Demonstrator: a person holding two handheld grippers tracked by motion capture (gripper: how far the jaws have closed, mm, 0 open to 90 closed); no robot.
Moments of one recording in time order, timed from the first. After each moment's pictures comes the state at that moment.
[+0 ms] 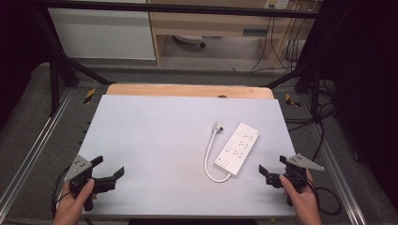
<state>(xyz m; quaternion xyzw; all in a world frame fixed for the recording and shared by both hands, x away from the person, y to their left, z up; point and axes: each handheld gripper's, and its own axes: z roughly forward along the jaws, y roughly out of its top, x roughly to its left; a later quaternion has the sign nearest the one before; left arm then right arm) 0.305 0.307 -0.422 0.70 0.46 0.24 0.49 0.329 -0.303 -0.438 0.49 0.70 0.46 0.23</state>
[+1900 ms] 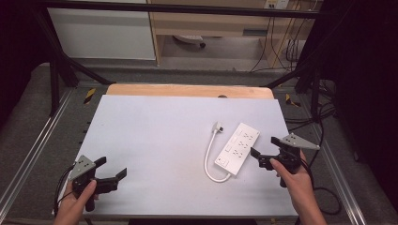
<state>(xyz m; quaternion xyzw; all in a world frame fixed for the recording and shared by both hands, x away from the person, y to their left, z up) 0.307 0.302 -0.424 0.71 0.45 0.22 0.49 0.362 -0.273 -0.381 0.45 0.71 0.49 0.22</state>
